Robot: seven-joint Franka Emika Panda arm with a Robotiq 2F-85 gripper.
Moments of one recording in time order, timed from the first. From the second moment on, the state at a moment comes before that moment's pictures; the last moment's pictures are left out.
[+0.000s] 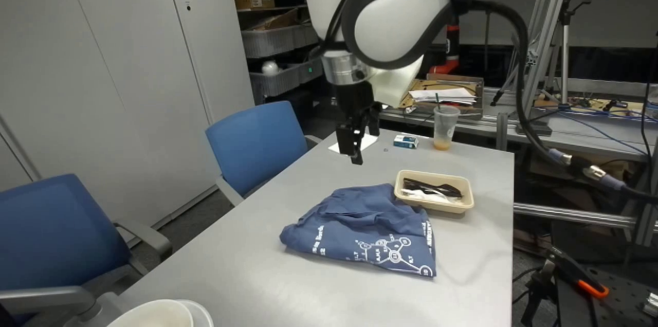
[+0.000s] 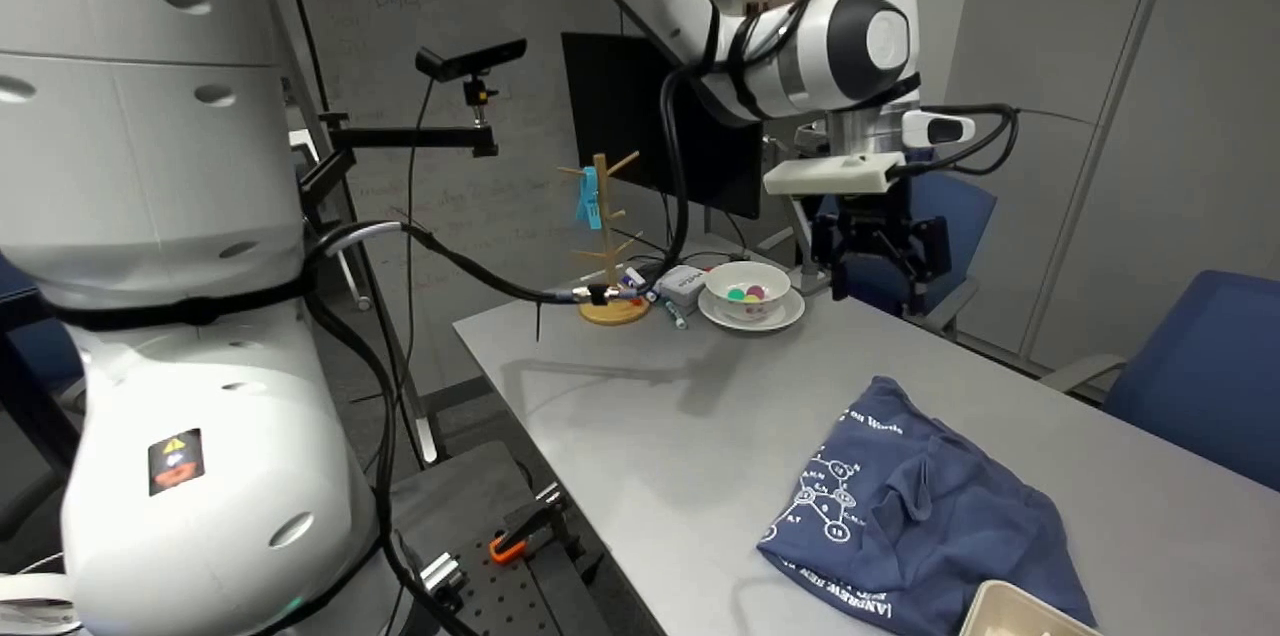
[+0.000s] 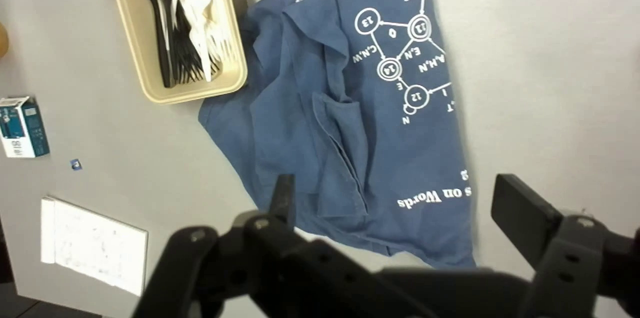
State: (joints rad) arm 0.07 0.18 -0.03 -1.99 -0.29 2.11 0.16
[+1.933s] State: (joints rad) arm 0.07 -0.14 -0.02 -2.18 -0.17 2.10 0.15
